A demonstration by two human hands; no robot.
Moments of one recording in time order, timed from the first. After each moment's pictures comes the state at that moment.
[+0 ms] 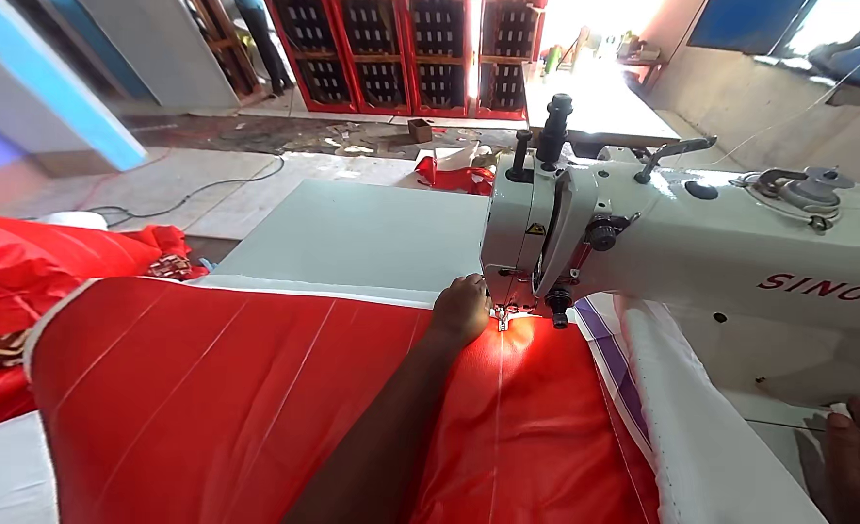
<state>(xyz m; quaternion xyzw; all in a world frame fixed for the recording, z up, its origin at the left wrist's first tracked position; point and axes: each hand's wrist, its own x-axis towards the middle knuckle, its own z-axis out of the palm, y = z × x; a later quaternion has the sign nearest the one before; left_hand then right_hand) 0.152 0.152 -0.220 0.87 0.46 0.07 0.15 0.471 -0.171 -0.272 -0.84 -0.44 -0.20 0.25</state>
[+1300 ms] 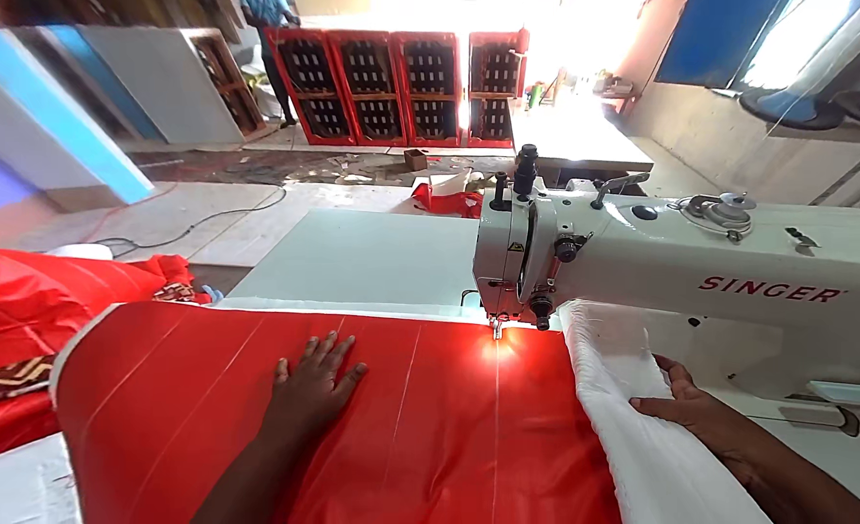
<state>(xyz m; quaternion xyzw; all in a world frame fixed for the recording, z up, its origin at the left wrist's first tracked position) -0.061 0.112 -0.244 0.80 0.58 0.09 0.09 0.370 -0.084 -0.201 -0.69 -0.22 0.50 0.47</state>
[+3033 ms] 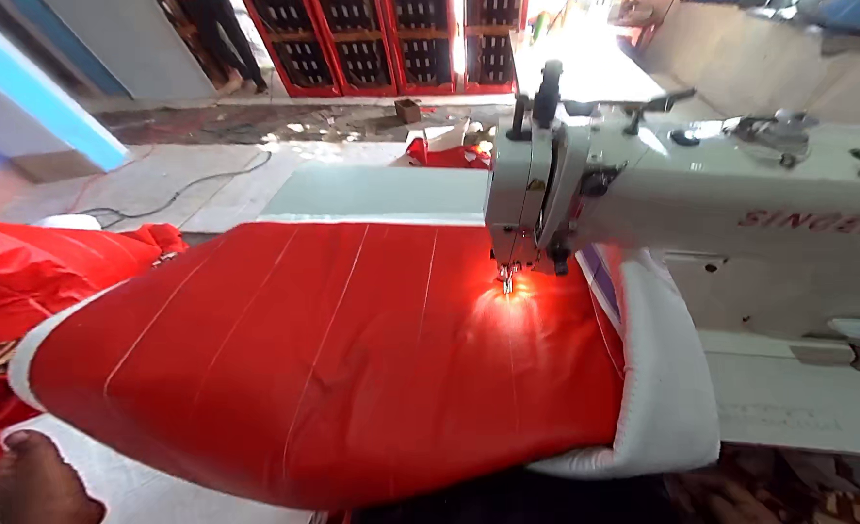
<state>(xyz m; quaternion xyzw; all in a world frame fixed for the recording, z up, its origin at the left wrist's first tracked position) -0.276 0.058 -0.253 0.35 0.78 0.49 0.18 0.314 -0.253 -0.314 -0.66 -0.30 0.35 0.59</state>
